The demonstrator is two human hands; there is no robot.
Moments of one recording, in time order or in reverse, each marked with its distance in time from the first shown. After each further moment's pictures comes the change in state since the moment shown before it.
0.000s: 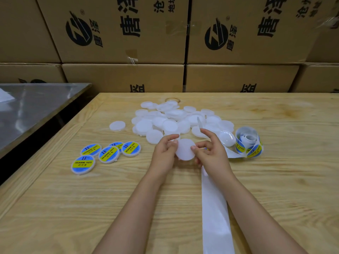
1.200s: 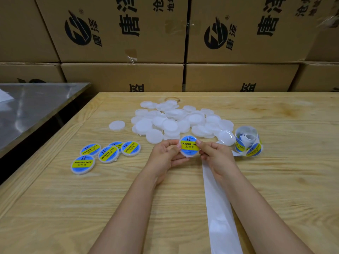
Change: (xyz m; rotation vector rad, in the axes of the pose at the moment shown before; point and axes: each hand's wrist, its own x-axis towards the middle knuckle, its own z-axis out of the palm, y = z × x) left_hand 0.001 0.003 -0.009 -0.208 -0.184 -0.159; right_hand 0.006 -0.003 -0.006 0.225 0.097 0.258
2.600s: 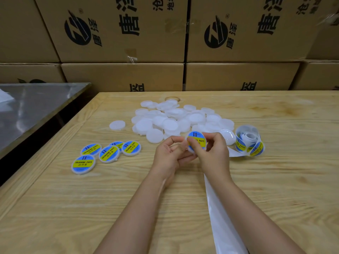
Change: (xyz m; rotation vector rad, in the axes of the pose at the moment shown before) left_hand -0.008 -0.003 0.017 -0.159 -0.039 0.112; right_hand -0.013 0.005 0.019 -0.363 0.217 -0.435
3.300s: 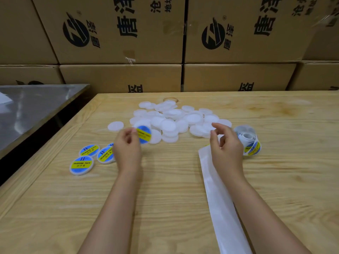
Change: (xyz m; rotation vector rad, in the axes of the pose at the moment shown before) left_hand 0.009 0.040 -0.050 0.641 0.794 0.386; right_hand 0.015 -0.005 -0.029 -0.132 0.081 -0.247
